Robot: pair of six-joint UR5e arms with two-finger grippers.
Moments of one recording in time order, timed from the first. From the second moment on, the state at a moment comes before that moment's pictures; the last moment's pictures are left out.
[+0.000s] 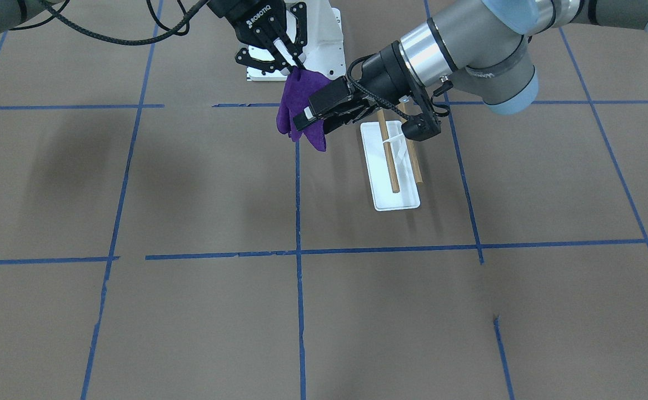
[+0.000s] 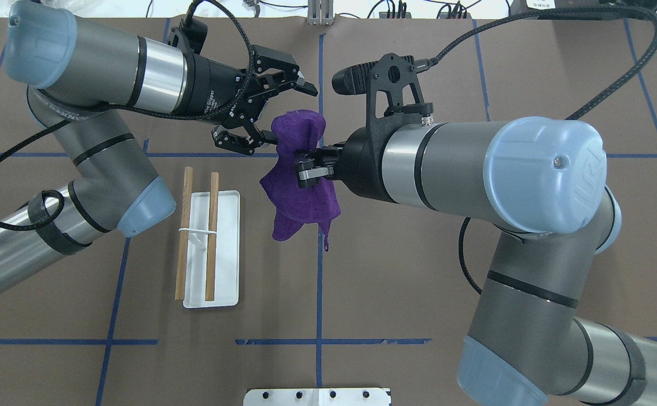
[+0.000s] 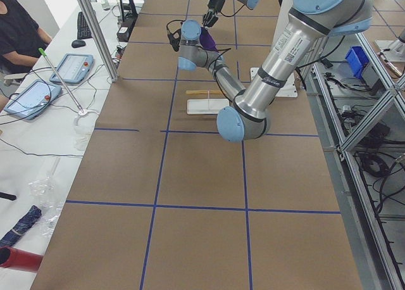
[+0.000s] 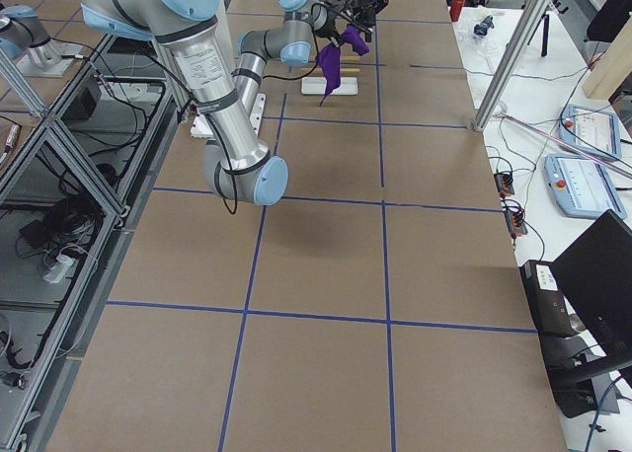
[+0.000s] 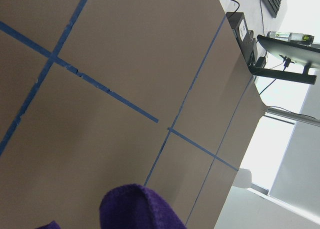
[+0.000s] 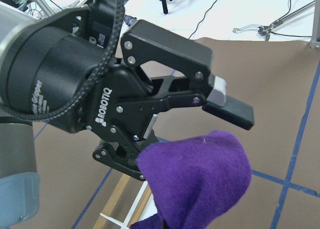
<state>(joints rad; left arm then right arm) -0.78 -2.22 -1.64 -2.59 -2.19 -2.13 0.49 -0.96 2.10 -1.23 1.62 0.97</state>
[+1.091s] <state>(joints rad) -0.80 -2.21 -1.67 -2.60 -2.19 -2.10 0.50 -0.98 2.12 -1.24 1.62 0.97</state>
